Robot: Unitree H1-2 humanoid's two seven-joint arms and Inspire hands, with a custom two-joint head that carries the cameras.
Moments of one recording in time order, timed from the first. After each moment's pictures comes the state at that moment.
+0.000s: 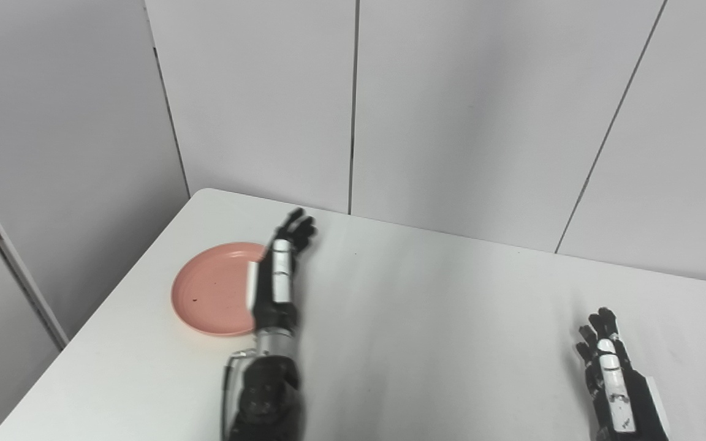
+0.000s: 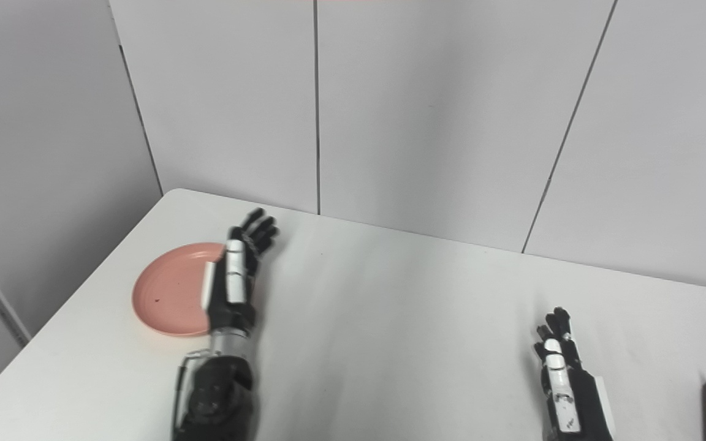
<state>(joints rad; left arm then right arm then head) -0.46 0.02 0.27 0.35 -0.12 -0.37 0.19 -0.28 -0.08 -0.04 0.19 0.17 -0.14 0.13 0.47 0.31</state>
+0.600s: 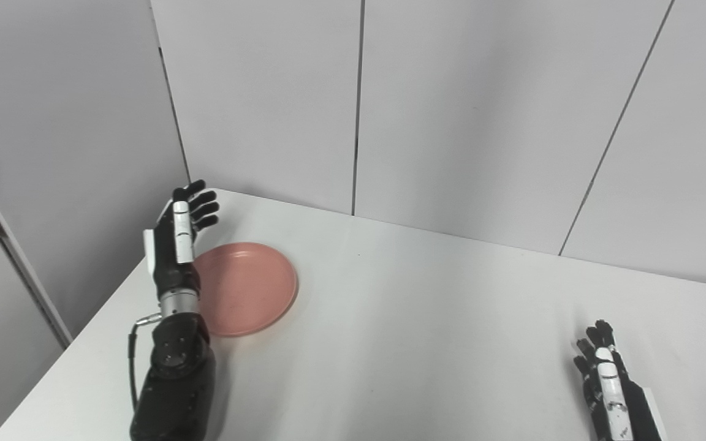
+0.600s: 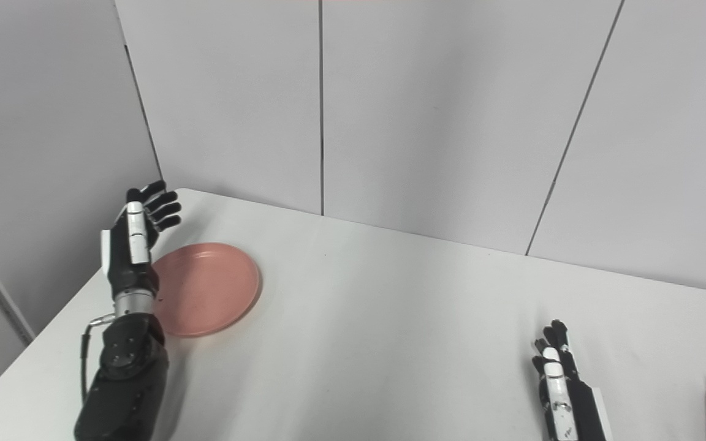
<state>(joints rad) -0.48 0.23 0.39 0.37 -0.12 -0.23 0.27 -0.25 -0.06 -0.03 0.13 0.16 -0.07 0.11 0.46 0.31</state>
